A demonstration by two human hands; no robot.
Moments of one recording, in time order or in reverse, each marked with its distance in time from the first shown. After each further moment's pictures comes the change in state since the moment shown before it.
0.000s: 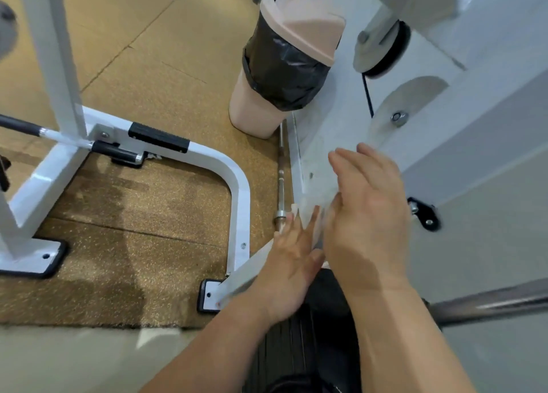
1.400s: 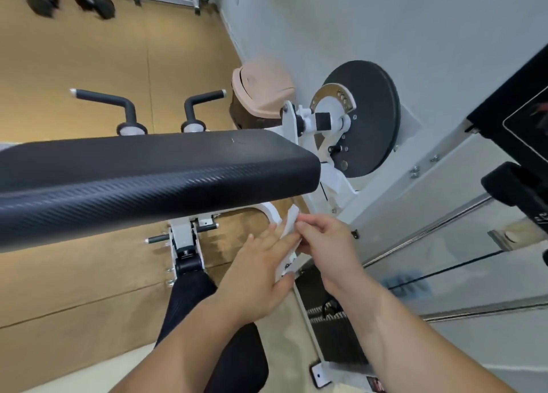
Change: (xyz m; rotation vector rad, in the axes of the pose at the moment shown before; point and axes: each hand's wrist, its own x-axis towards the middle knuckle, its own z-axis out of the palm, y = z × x) left_hand -0.104 0.537 -0.380 0.641 -0.458 0.131; right_hand 0.273 -0.231 -0.396 1.146 -0.344 1.223
